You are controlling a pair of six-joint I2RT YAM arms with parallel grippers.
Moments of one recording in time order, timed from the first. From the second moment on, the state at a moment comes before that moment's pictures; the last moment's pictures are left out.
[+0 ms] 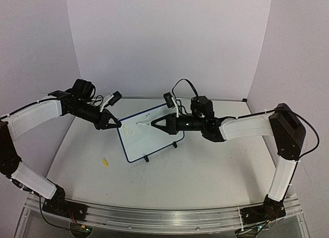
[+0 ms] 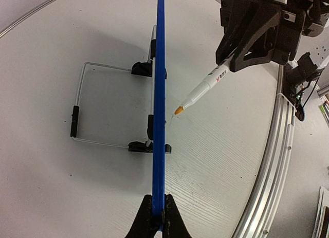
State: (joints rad) left arm -0.40 1.40 1.15 -0.64 0.66 0.29; right arm 0.78 1.88 1.16 0.51 -0.61 0.41
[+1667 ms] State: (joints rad) left arm -0.39 1.41 1.16 -0.65 0.67 0.29; right arm 0.78 1.95 1.23 0.47 -0.61 0.41
